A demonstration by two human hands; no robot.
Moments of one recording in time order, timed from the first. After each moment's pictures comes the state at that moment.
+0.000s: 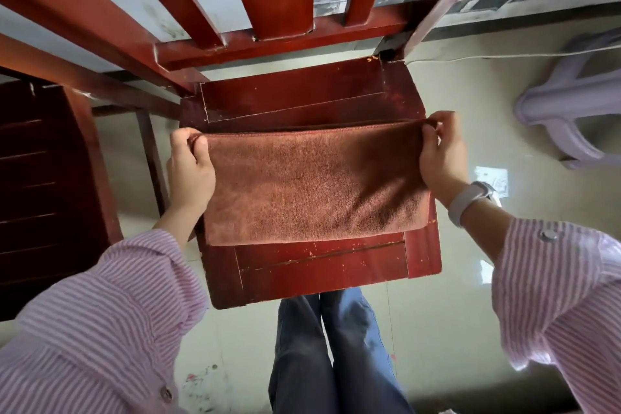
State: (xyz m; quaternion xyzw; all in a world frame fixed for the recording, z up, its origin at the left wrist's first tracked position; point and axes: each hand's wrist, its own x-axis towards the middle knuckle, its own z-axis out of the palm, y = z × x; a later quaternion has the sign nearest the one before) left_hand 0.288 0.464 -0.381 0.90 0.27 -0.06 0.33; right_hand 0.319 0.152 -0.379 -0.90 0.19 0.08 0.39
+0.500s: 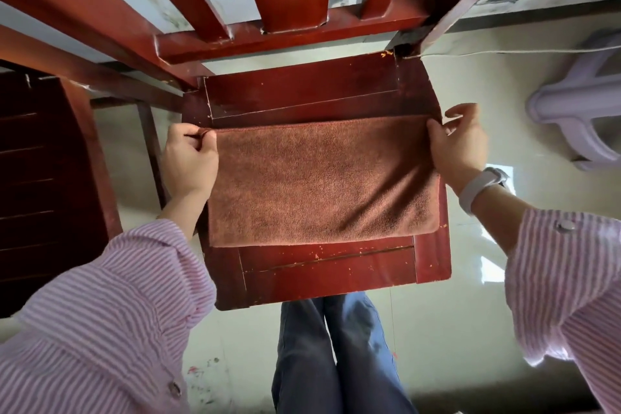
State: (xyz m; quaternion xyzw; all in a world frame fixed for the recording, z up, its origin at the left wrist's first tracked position) left_hand 0.303 0.475 -0.397 0.90 0.34 -0.05 0.28; right_hand 0.338 0.147 -0.399 -0.91 0.26 0.12 0.31
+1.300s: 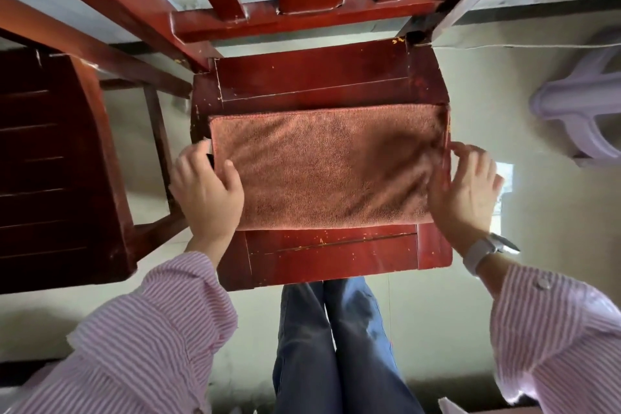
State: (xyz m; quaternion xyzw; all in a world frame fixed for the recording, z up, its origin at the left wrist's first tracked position) left_hand 0.231 0.460 -0.391 0.96 0.23 -0.03 0.18; right_hand 0.256 0.151 -0.374 -0.98 0.12 0.08 0.16
